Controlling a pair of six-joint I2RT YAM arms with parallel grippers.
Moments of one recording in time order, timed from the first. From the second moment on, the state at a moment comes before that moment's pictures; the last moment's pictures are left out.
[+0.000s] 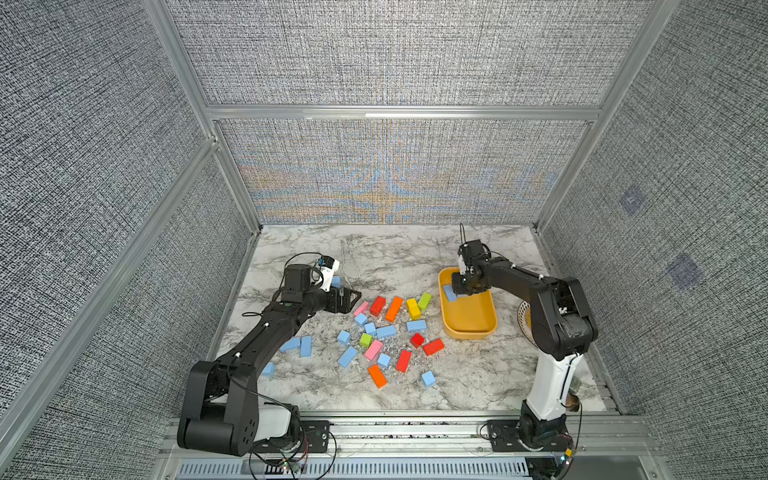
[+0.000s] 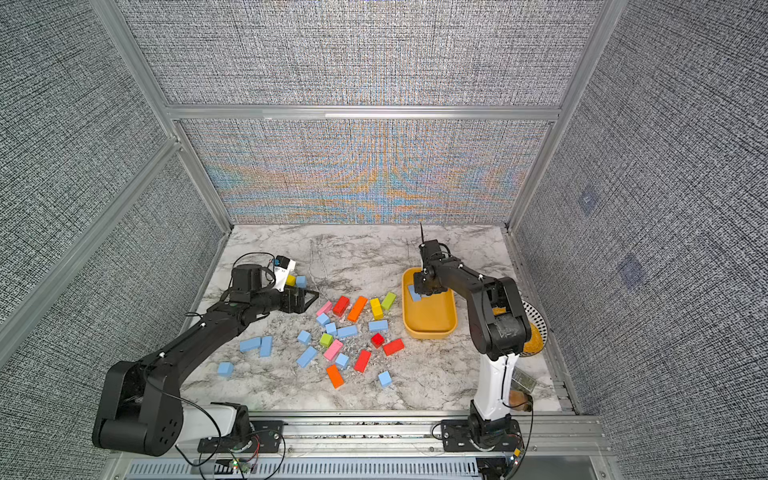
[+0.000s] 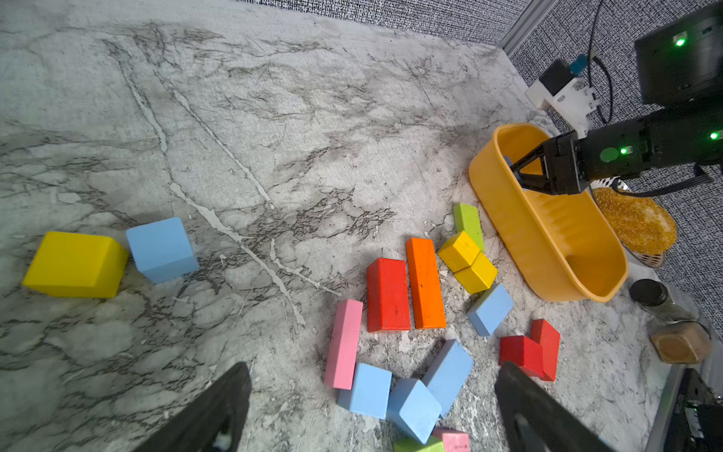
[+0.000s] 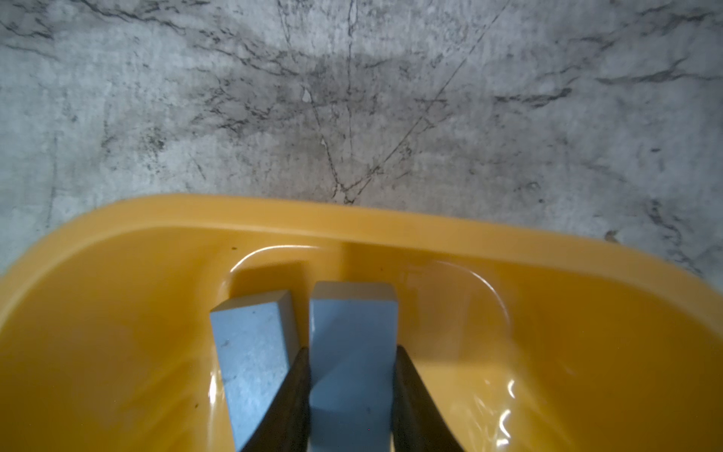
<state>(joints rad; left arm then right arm) -0.17 1.34 0.74 -0.12 0.58 -0.08 0.26 1.95 1.30 -0.50 0.03 0.17</state>
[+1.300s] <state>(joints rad) -0.06 1.31 0.77 -0.19 0.33 -0.15 0.70 2.01 1.78 -0.68 0.10 0.15</state>
